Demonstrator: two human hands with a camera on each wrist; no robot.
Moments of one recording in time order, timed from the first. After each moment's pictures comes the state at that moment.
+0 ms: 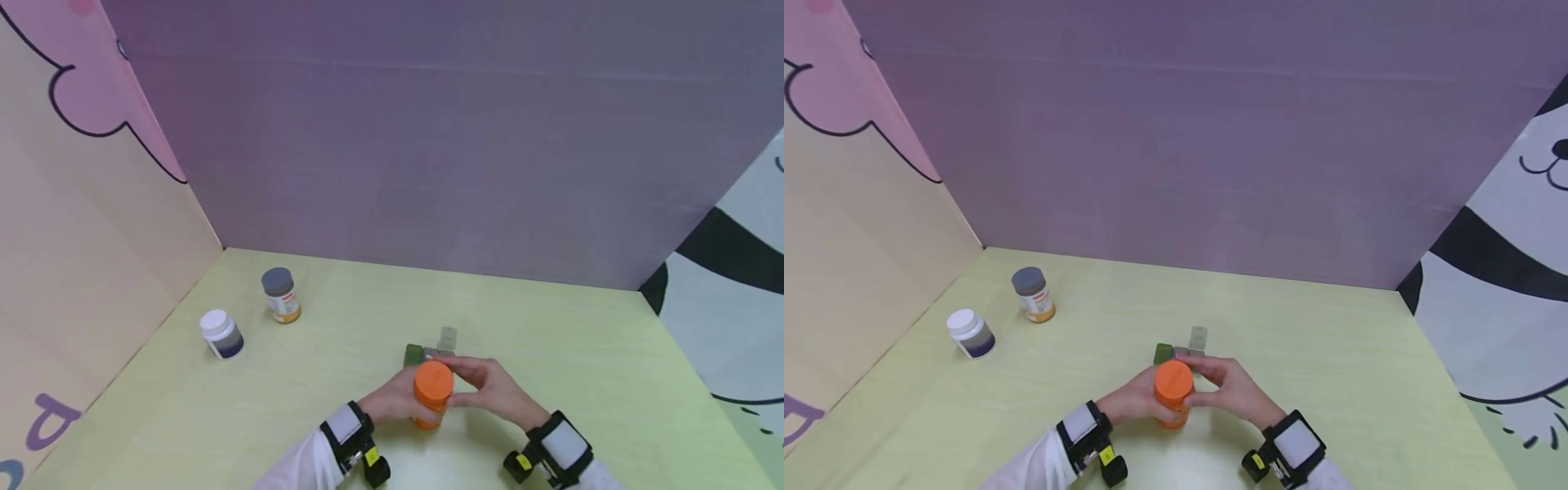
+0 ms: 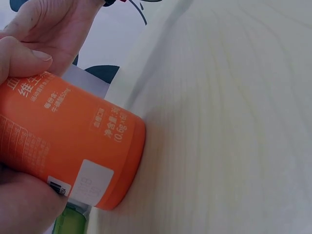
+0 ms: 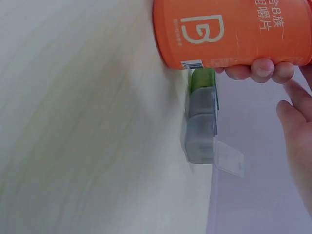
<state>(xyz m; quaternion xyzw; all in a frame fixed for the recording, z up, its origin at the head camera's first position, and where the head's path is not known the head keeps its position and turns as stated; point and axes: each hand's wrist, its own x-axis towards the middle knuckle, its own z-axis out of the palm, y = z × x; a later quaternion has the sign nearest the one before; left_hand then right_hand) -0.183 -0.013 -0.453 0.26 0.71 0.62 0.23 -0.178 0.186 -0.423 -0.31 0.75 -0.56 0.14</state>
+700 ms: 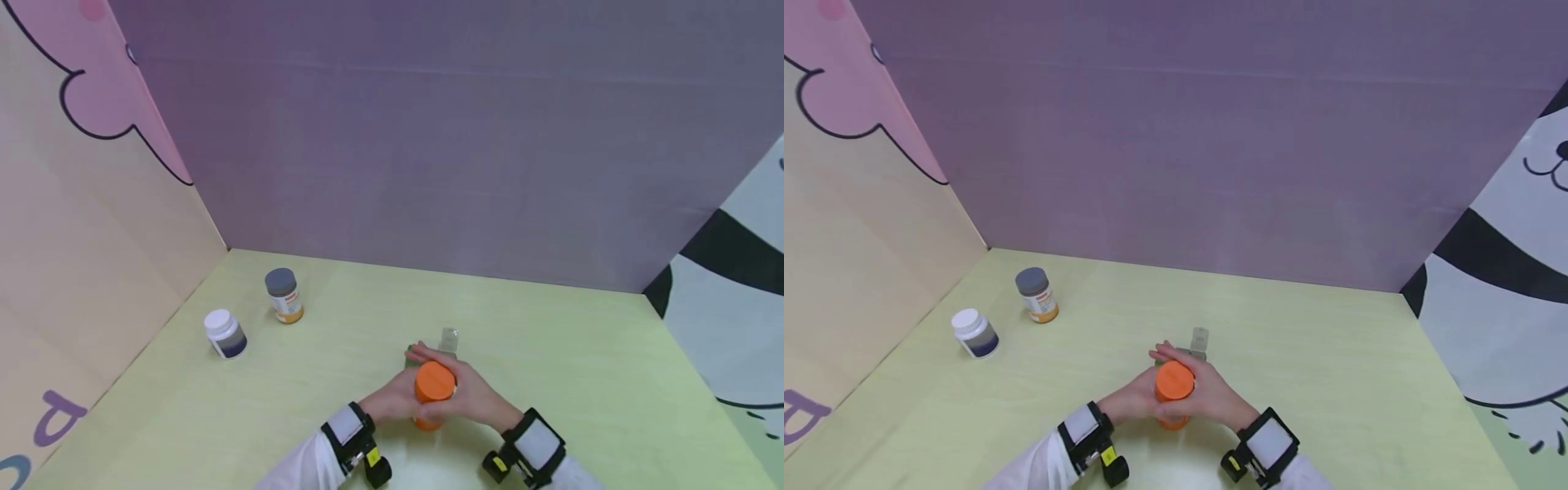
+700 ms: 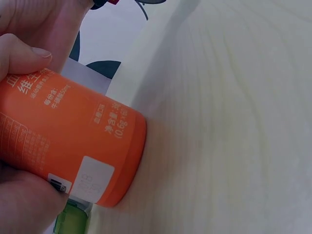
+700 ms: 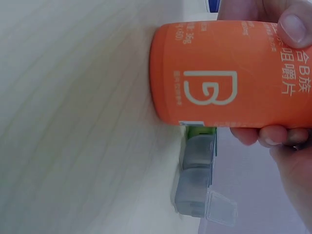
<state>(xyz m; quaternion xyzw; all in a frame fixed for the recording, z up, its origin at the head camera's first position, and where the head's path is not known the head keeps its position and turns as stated) -0.193 -0.015 -0.460 0.39 0.72 0.54 0.17 -0.179 0.152 -0.429 -0.32 0.77 -0.54 0.12</state>
